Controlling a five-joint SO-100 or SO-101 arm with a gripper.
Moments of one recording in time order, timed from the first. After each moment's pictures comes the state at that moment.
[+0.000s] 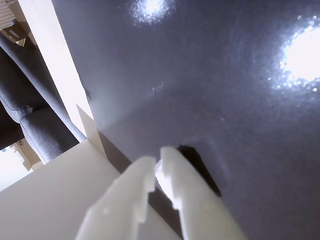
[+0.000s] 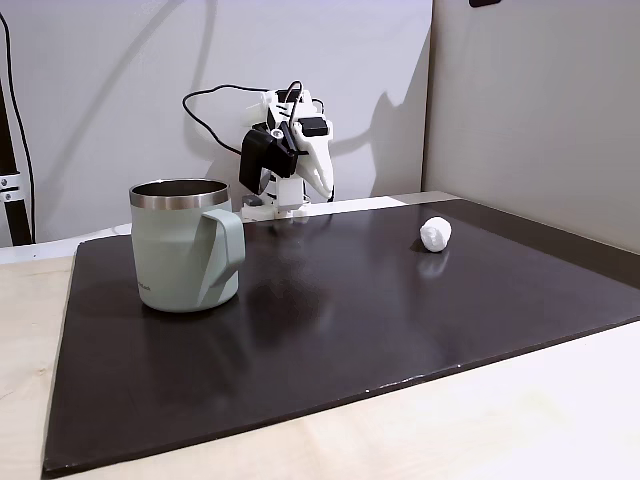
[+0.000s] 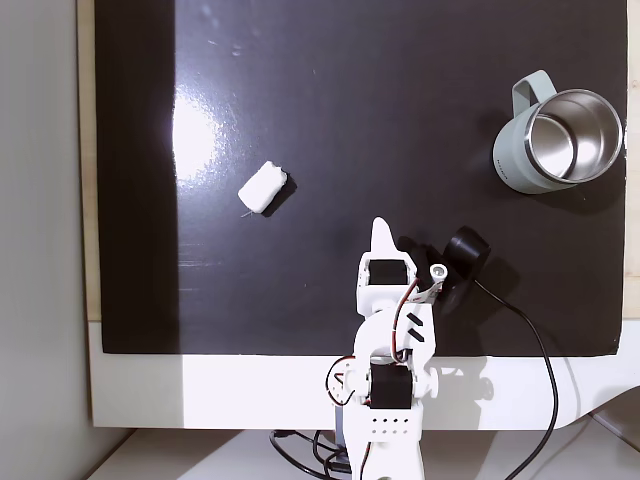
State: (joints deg) arm 2.6 181.4 172.6 44.2 0.3
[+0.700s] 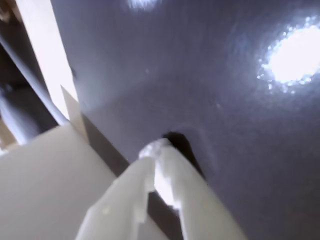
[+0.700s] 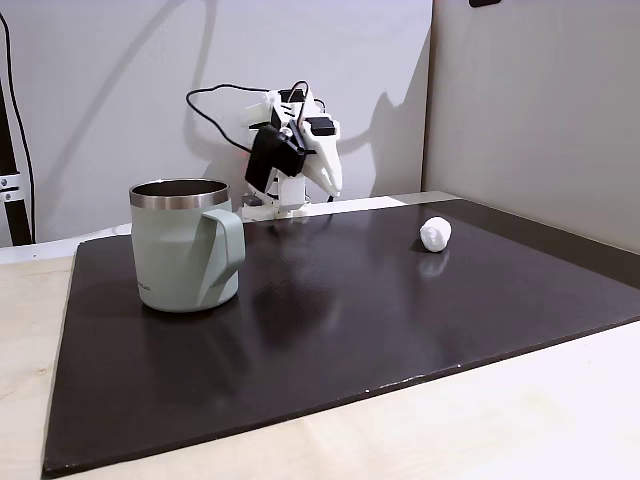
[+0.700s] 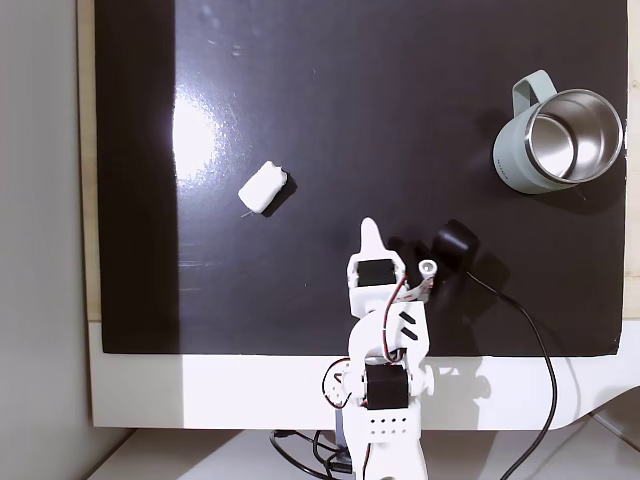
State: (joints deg) arm -1.1 181.4 172.4 44.7 -4.0
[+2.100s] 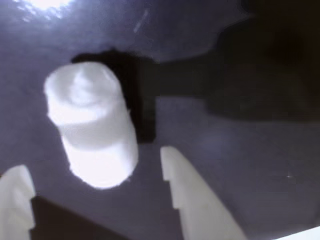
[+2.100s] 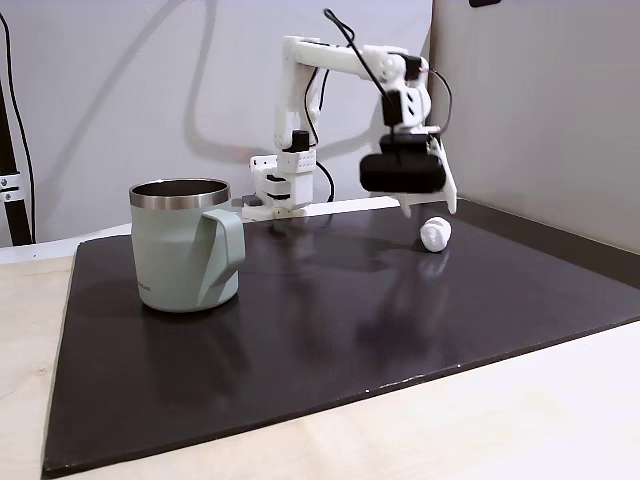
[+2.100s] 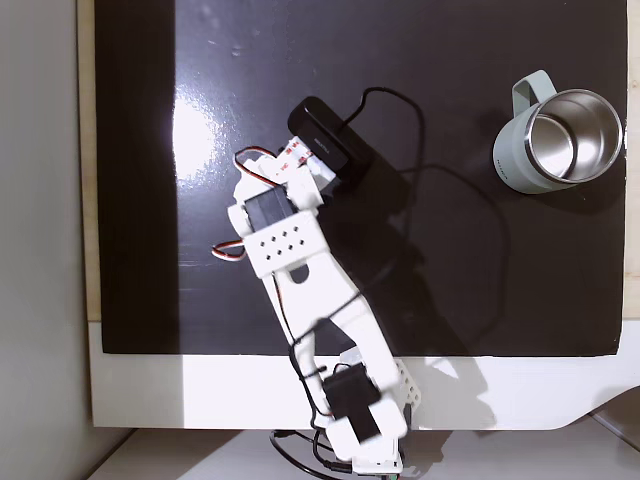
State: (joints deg) arm -25.8 81.2 93.3 68.8 -22.7
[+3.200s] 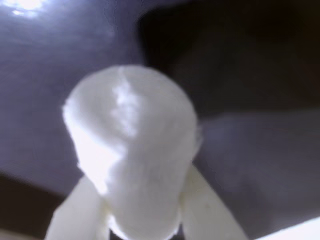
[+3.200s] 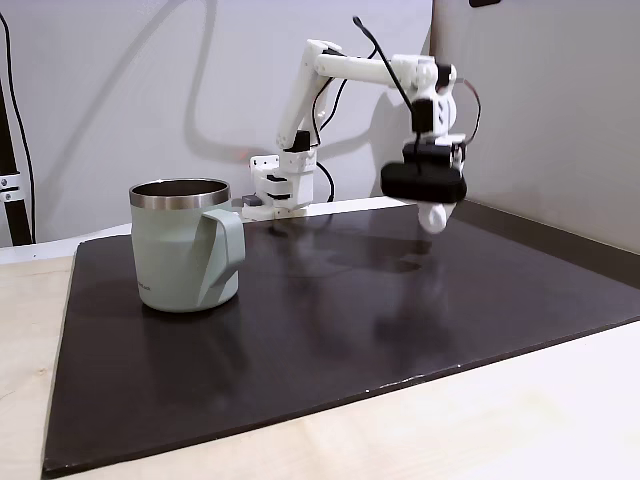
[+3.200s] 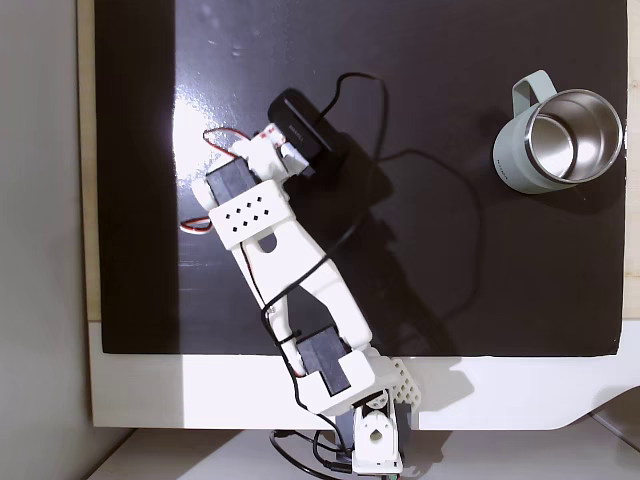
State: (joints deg) arm -27.5 67.8 70.4 80.2 -14.1
